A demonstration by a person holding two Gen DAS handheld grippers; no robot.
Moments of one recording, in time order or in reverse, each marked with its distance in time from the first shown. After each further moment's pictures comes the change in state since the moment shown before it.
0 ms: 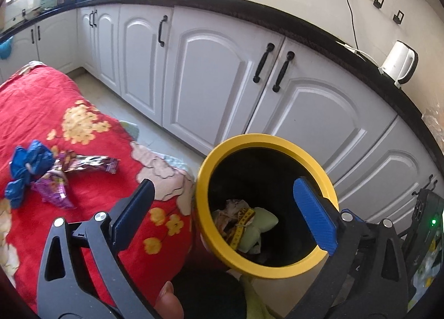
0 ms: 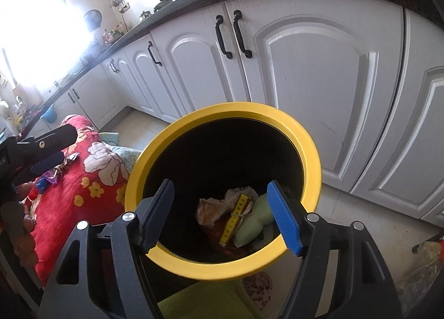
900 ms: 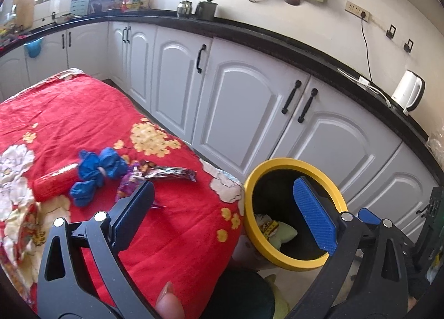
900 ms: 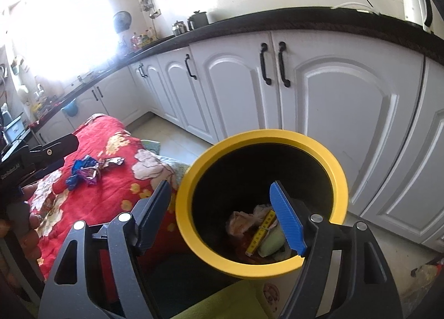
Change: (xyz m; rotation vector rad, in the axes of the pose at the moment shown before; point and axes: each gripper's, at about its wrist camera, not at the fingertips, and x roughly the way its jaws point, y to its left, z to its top) left arm -0.078 0.056 -0.005 -0.064 -0.132 0.089; right arm -0.038 0.063 0.009 -0.117 -0.079 0.078
